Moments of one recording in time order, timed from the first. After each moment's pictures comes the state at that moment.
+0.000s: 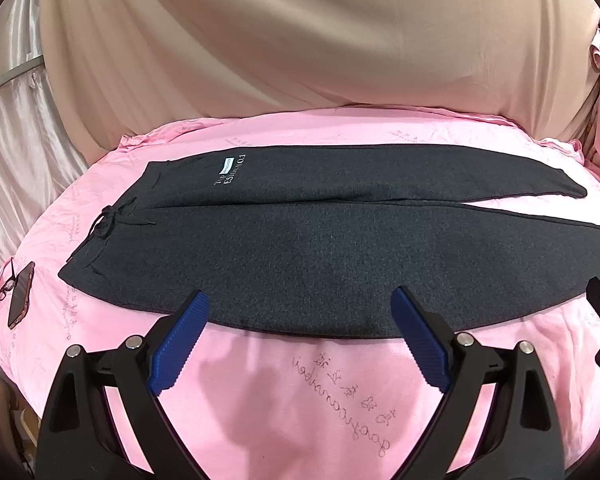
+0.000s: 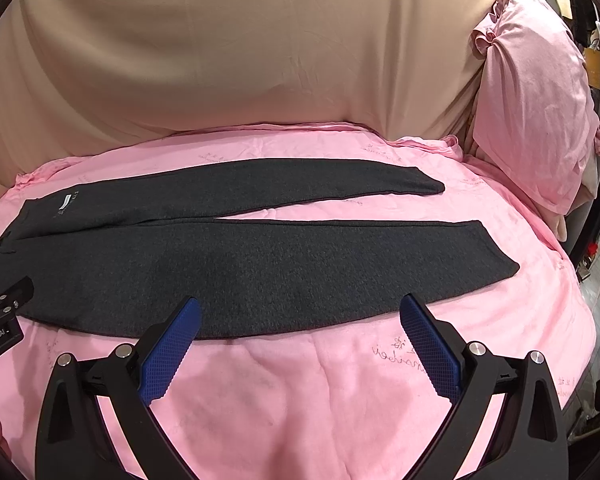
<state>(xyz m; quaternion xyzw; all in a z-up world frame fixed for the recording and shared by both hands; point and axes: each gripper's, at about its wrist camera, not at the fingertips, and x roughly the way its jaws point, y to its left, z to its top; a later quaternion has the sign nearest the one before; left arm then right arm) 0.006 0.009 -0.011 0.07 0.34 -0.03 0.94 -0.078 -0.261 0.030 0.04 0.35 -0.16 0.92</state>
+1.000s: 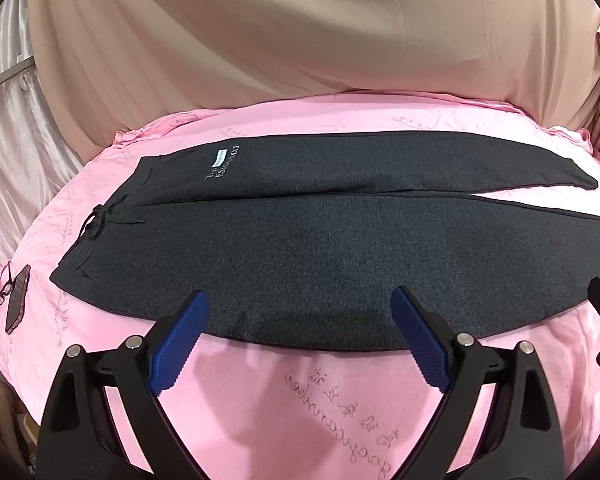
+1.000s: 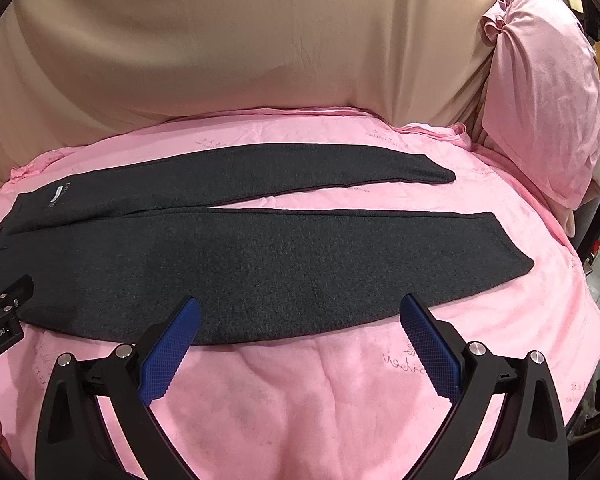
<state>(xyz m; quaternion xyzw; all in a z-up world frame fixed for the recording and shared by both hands) 0.032 -0.002 -0.028 0.08 0.36 -0.02 0.93 -0.052 -0.273 0.008 0.04 0.37 -0.15 0.91</state>
